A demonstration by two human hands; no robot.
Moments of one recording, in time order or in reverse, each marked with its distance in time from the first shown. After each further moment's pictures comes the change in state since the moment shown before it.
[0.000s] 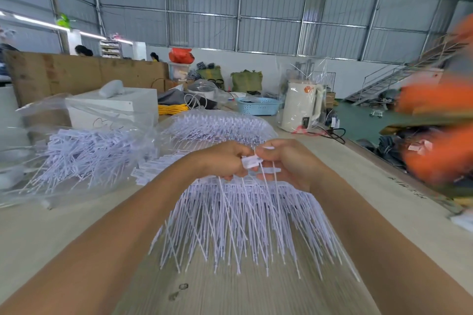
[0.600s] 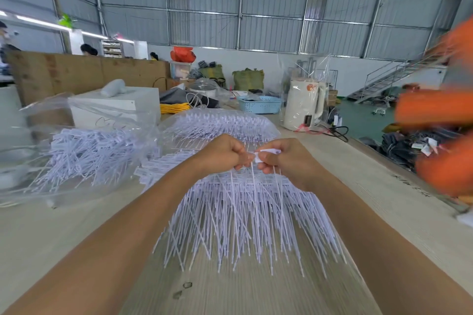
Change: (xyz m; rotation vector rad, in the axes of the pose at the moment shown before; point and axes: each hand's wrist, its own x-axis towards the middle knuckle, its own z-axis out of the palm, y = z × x) left_hand 0.008 -0.018 0.002 -0.102 0.236 0.053; right_hand 0.008 0.014 0.001 -0.176 0.108 -0.192
